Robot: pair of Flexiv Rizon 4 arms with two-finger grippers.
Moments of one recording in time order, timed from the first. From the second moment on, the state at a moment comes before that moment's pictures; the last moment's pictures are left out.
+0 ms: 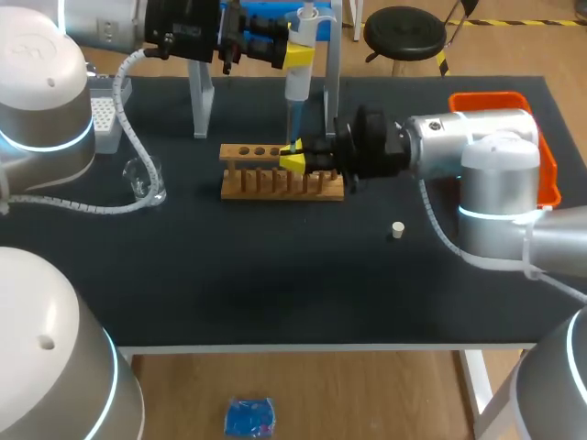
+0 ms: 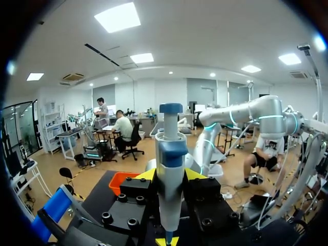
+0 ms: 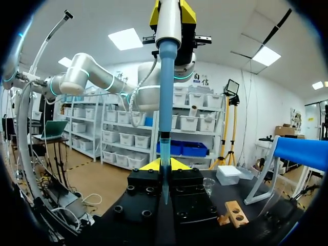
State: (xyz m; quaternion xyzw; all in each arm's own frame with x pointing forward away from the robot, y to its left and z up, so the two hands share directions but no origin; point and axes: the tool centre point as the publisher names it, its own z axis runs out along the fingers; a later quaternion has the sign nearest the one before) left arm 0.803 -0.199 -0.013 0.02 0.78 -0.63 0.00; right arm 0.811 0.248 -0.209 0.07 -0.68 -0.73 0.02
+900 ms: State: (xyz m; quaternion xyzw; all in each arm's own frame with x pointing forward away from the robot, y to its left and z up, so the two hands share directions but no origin) left arm 0.803 -0.199 -0.013 0.02 0.78 -0.63 0.00; right arm 0.815 0.255 -0.203 0.05 -0.65 -0.75 0.00
